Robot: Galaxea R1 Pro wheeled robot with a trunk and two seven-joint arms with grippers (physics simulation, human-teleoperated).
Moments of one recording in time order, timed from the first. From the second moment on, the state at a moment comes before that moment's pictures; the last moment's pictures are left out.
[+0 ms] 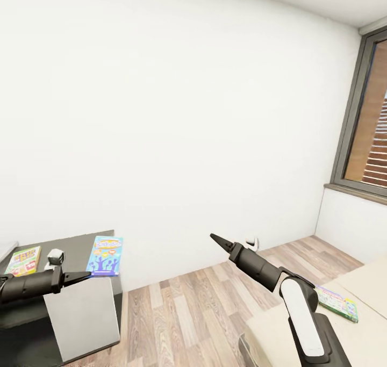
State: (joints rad) left arm -0.53 0.52 0.25 -0.79 0.04 0.90 -1.57; right arm -0.29 0.07 -0.06 -1.55 -0.77 0.78 0.44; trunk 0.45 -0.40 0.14
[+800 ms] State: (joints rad) left arm -0.53 0.52 0.24 -0.79 0.04 0.90 -1.57; right arm -0.29 0.08 -0.06 -1.55 -0.77 0.78 0.44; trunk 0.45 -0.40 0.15
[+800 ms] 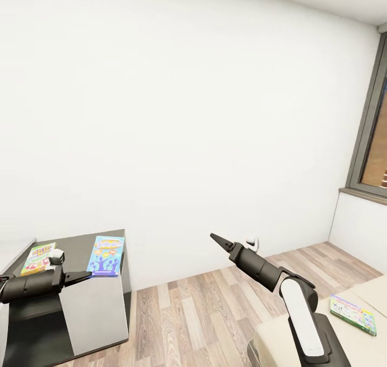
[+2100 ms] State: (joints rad) left arm -0.53 0.52 0.24 -0.79 0.04 0.90 -1.57; right arm -0.29 0.08 -0.01 -1.55 -0.77 0.79 0.33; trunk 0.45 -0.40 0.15
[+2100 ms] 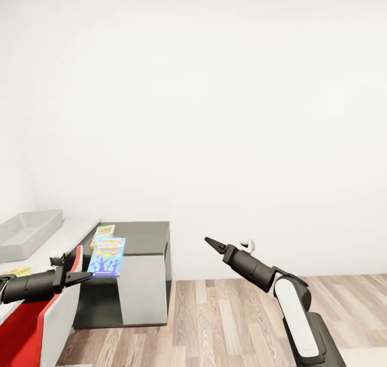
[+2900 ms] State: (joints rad) left arm -0.53 0.52 0.25 -0.78 0.04 0.90 -1.57; right arm -0.29 0.08 0.00 -1.56 -0.77 0.77 0.33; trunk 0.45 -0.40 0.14
